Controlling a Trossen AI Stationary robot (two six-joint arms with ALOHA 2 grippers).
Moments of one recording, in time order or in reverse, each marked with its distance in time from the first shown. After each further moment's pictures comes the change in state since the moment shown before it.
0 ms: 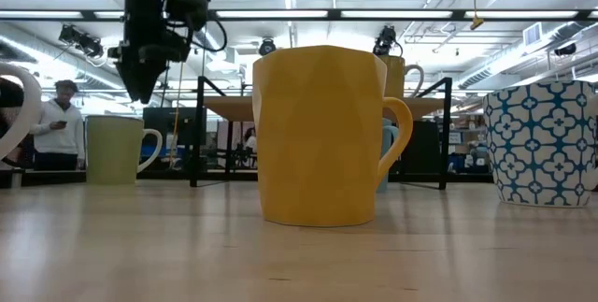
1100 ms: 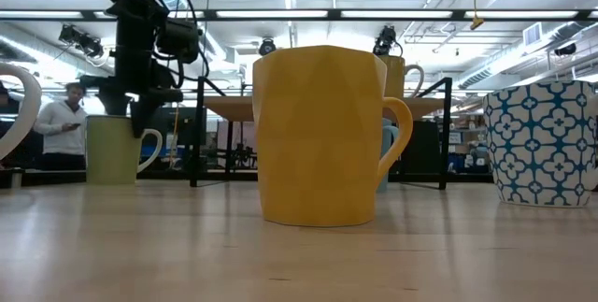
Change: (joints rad) left arm 0.060 0.003 -0.236 0.230 -0.047 -0.370; right arm 0.000 0.000 0.000 0.000 0.000 0.000
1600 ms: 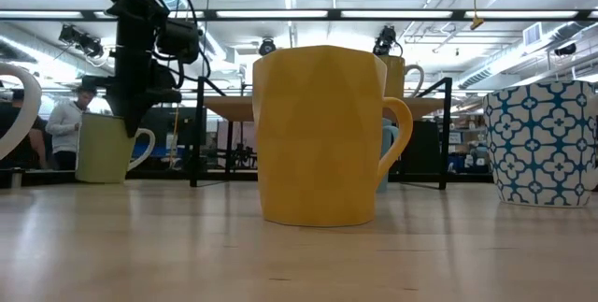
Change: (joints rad) left arm -0.001 0.000 0.000 0.000 -0.016 0.061; right arm 0.000 0.000 0.000 0.000 0.000 0.000
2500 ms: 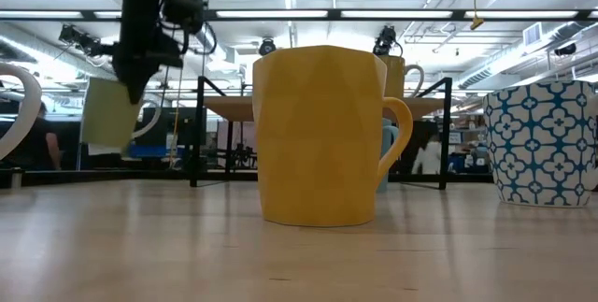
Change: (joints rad) left arm -0.018 0.000 0.263 -0.279 -0.002 0.085; right arm 0.000 0.000 0.000 0.000 0.000 0.000
